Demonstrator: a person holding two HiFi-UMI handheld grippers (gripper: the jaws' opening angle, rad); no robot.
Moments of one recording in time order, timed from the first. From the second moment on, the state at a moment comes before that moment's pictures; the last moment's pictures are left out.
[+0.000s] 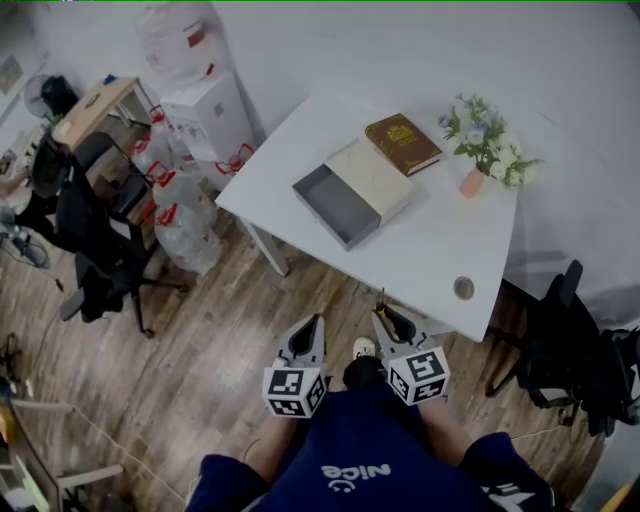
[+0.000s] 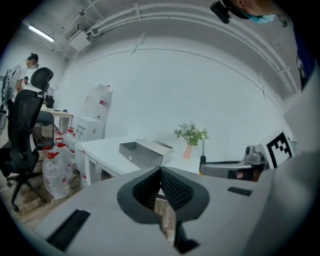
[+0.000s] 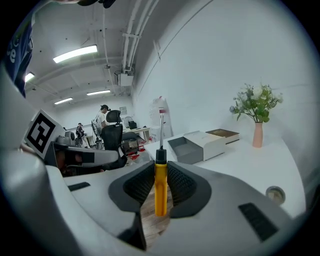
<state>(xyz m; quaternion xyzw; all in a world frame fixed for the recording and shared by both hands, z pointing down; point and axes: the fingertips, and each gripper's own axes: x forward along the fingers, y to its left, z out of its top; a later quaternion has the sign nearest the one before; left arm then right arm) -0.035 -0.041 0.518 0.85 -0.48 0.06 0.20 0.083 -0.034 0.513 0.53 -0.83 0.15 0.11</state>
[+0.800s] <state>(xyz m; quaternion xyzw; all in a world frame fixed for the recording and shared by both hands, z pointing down) 0.053 -0.166 0.509 0.84 -0.51 0.06 0.19 0.162 -0.170 0.508 0.49 -0.85 0.15 0.13</state>
